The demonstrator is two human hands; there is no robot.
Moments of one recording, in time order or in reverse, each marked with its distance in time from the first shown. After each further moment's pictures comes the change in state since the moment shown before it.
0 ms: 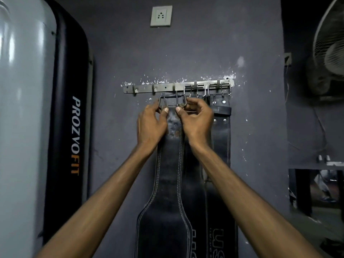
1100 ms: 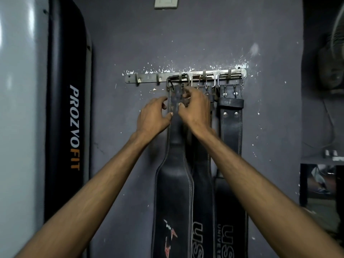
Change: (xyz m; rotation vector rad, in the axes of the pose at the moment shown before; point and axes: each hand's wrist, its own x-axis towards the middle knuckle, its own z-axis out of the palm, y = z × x) left_hand 0.028 -0.055 0.015 0.308 -0.268 0.064; right_hand 0.026 0.021 0.032 -0.582 -0.245 -0.216
